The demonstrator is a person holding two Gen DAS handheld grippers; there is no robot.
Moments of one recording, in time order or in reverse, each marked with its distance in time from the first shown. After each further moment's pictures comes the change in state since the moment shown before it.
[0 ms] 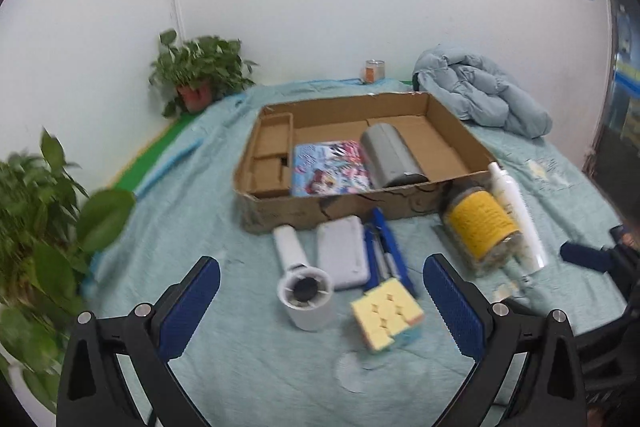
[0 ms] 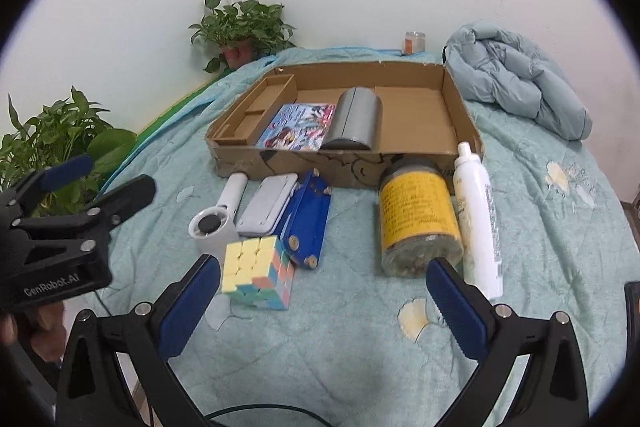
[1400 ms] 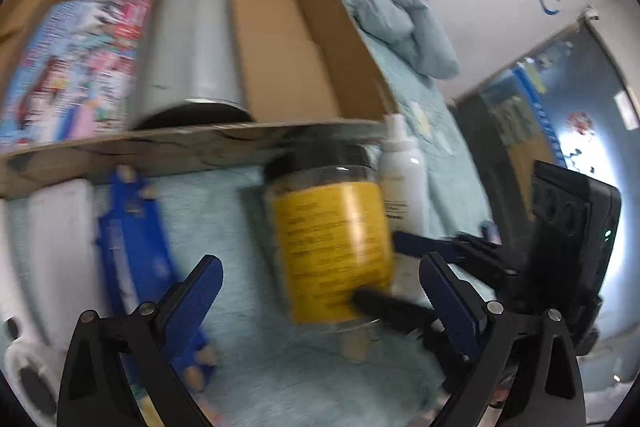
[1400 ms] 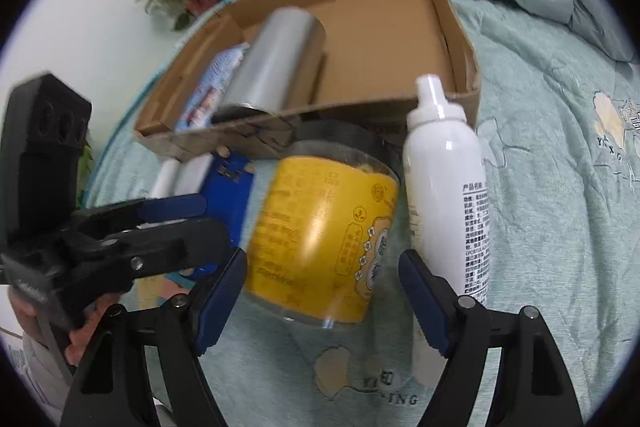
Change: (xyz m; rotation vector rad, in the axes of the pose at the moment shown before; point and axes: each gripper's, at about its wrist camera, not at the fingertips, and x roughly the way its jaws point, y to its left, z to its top) left arm 0.255 -0.089 0.056 -0.143 0.557 -0.741; right arm 0.117 -0.122 0.048 0.132 0.354 0.157
